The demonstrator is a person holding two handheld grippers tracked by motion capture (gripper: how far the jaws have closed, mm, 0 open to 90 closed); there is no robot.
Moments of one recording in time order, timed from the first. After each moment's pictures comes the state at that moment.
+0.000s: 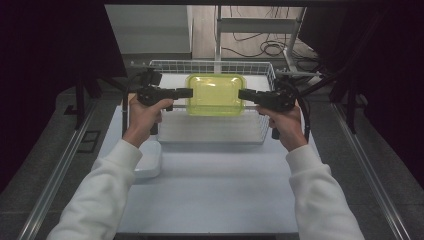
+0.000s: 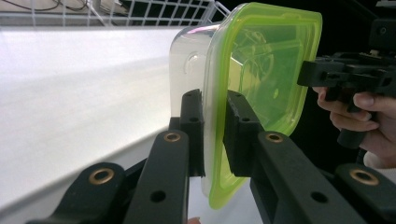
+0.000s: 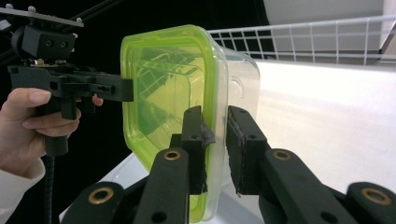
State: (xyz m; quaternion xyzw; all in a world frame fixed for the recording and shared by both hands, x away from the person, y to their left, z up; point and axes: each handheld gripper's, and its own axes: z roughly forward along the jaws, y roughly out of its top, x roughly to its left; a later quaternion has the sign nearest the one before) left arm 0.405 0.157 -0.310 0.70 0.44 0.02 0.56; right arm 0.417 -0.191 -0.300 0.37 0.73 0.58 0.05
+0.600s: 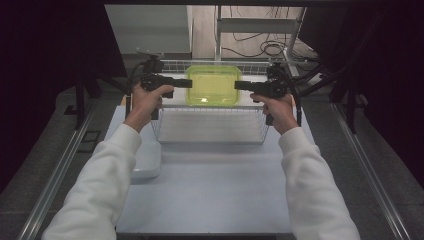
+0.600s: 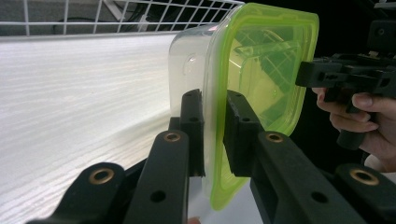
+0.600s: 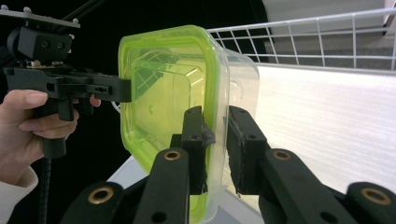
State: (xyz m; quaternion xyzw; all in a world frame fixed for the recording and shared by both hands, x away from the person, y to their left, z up) left arm 0.456 0.166 -0.317 0.70 0.47 -0.02 0.53; right arm 0.471 -0.183 -0.311 0.41 0.72 0.56 0.01
